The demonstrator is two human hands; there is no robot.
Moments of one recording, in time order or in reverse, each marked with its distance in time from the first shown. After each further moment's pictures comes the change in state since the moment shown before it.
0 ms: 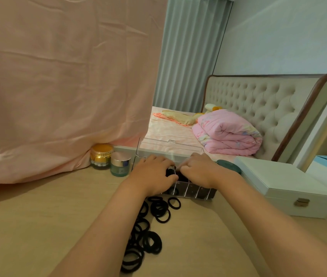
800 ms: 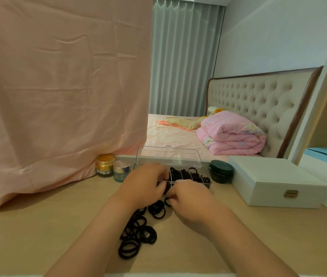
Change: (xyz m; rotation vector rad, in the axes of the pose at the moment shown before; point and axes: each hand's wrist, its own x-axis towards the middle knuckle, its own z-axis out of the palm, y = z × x) left_hand -0.052 0.026 -0.026 -0.041 0.185 0.088; right_hand -0.076 -0.041 0.037 0.133 0.240 -0.078
